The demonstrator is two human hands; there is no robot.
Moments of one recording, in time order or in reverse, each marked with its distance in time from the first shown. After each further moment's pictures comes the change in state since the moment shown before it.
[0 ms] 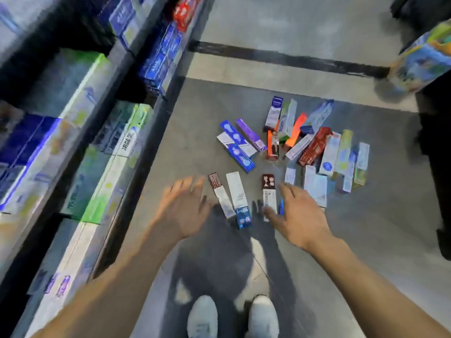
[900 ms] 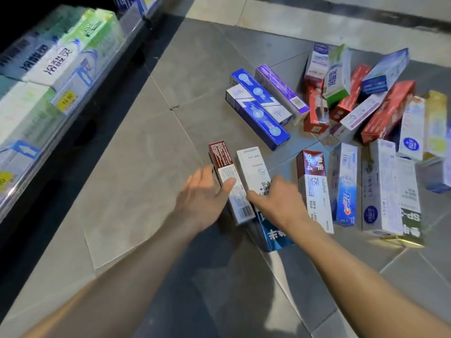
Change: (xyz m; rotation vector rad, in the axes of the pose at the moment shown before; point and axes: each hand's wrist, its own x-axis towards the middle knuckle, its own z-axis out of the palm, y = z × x) left_hand 0.149 -0.005 0.275 -0.618 0.130 -0.221; right_hand 0.197 0.007 0.269 0.318 0.034 0.196
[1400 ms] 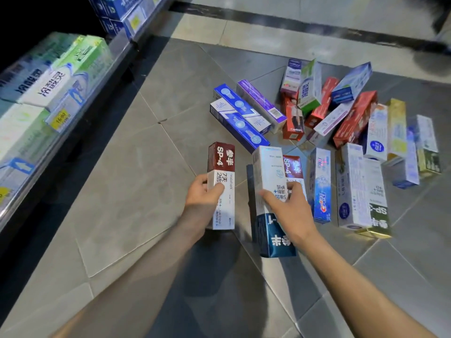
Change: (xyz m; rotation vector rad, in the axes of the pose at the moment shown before) left_hand -0.010 0.032 0.013 -0.919 -0.031 -0.280; right_hand -0.043 0.035 -0.029 0.656 0.126 0.143
